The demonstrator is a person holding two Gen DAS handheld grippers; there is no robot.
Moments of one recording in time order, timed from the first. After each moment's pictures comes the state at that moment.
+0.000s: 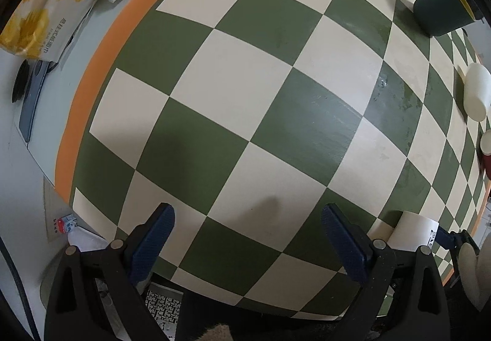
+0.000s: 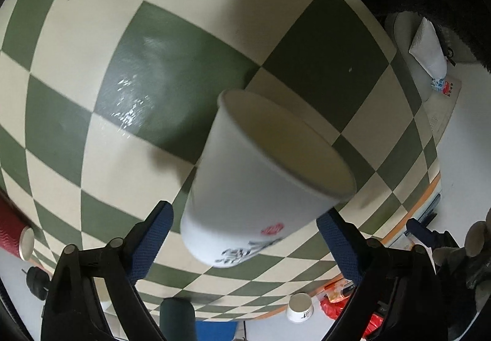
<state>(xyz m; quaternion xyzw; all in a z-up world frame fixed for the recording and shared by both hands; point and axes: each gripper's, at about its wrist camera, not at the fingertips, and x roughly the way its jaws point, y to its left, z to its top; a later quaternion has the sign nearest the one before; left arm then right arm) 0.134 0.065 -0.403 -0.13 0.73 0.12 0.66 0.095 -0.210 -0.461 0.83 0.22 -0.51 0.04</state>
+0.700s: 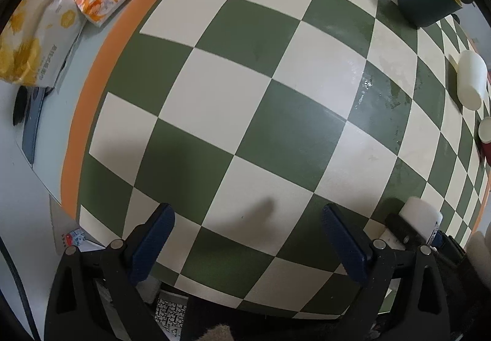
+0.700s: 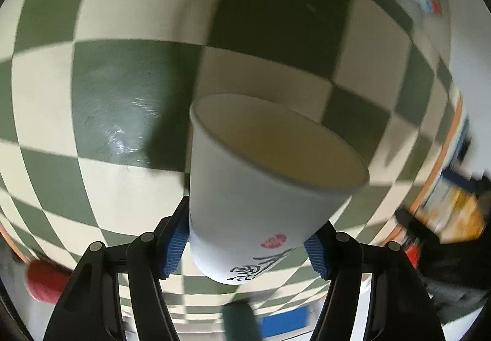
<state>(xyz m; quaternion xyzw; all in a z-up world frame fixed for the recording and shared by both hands) 0.156 0.044 -0.390 -0.10 0.73 0.10 0.67 0.085 -0.162 -0.467 0.86 0.06 -0.50 -0.08</state>
